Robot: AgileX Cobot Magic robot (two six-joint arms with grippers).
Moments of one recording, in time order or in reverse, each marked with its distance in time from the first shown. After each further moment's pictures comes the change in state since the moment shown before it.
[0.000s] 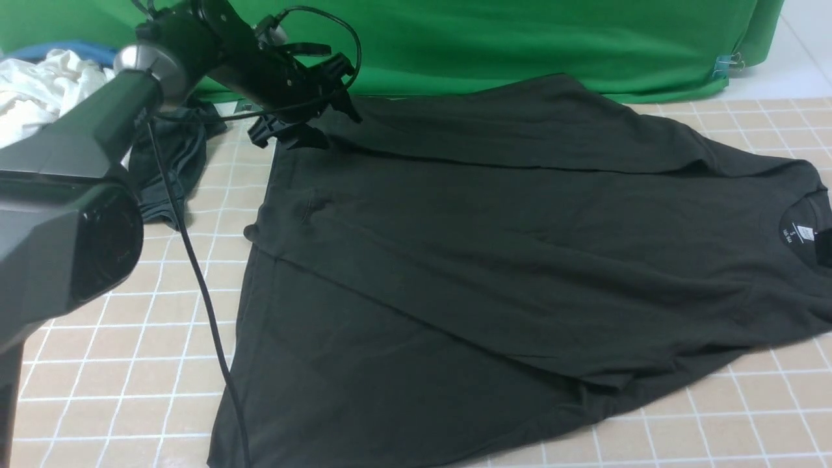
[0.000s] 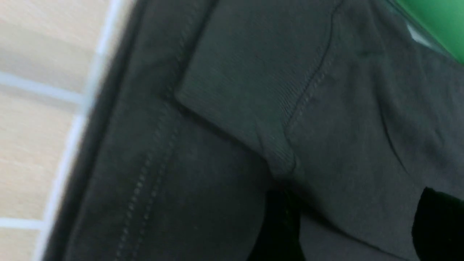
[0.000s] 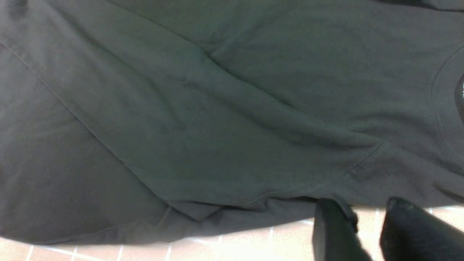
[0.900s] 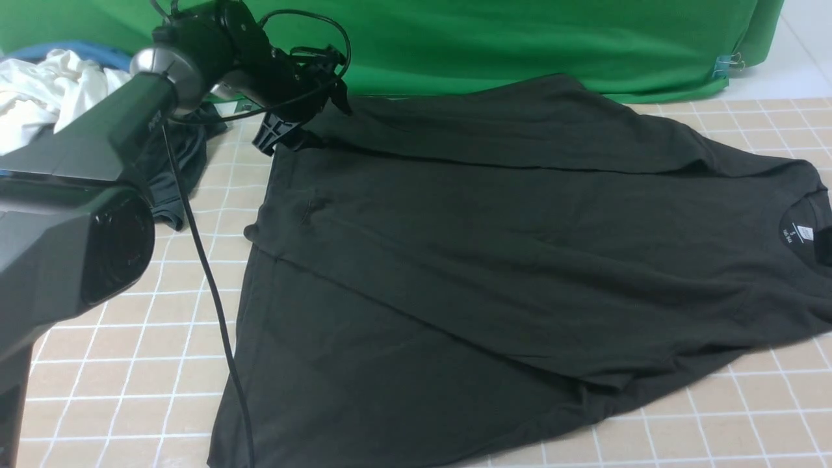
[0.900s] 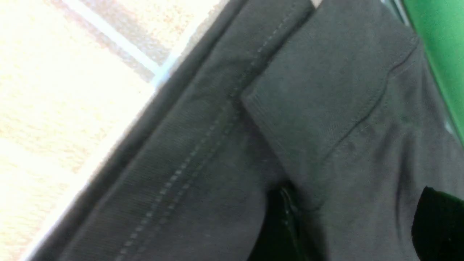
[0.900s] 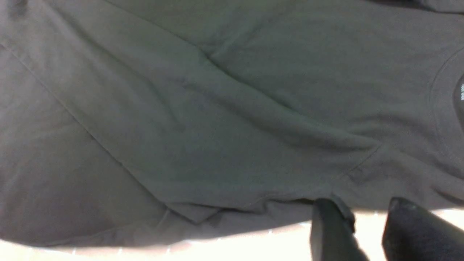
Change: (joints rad) right arm 0.000 0.000 0.000 0.000 -0.011 -0.006; left arm -0.025 0.001 0.000 0.144 -0.095 -0.435
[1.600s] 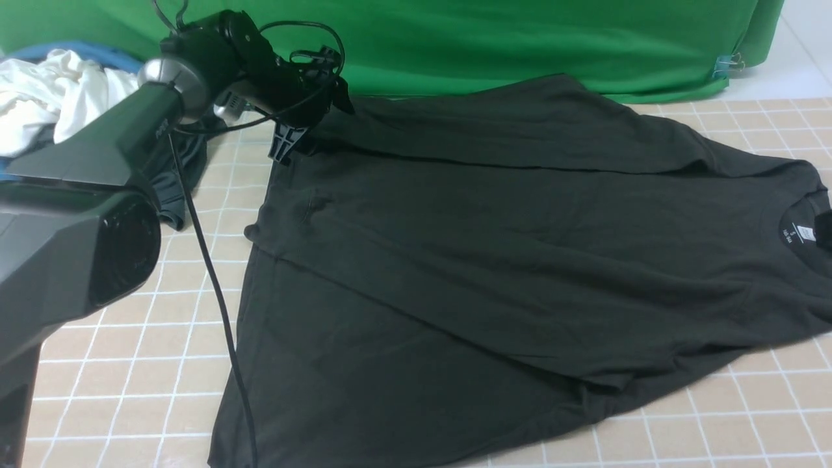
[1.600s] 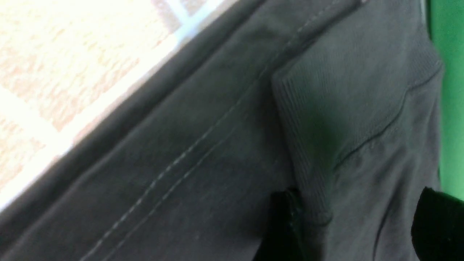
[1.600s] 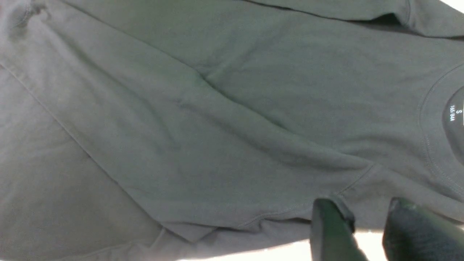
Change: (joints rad) right arm 0.000 0.000 0.000 0.000 -0.041 -0.008; left arm 0.000 0.037 -0.003 -0.031 -0.056 -0.181
